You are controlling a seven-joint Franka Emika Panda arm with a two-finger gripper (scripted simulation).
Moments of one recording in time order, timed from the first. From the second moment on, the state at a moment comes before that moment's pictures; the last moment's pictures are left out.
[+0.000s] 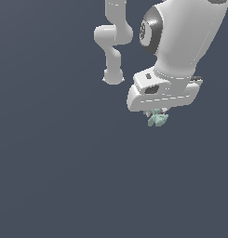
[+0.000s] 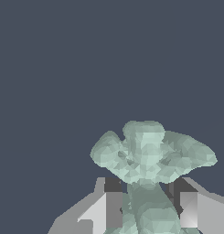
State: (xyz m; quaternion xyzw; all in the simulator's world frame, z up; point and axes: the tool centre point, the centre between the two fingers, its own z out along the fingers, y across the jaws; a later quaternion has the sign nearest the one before) arm 0.032 0.142 0.298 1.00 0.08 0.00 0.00
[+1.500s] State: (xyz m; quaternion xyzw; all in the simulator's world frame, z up) arm 0.073 0.218 0.418 1.00 0.08 0.00 0.00
